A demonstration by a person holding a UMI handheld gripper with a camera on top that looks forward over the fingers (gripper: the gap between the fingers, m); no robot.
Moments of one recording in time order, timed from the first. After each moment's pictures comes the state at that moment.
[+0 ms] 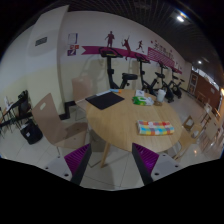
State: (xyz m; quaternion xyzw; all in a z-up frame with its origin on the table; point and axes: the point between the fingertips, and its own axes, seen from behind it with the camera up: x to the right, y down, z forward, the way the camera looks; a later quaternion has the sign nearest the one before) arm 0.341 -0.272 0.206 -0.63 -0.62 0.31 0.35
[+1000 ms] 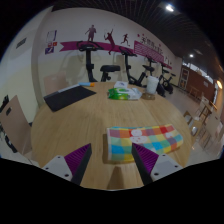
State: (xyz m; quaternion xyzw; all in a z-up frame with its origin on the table) arm 0.101 -0.075 0.032 -0.66 -0.58 0.29 0.37
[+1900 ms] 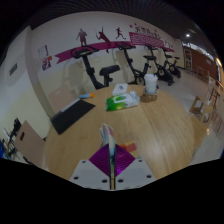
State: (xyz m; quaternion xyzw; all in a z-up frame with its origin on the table) arm 0.071 -0.020 0.109 -0.70 -0.55 0.37 0.27
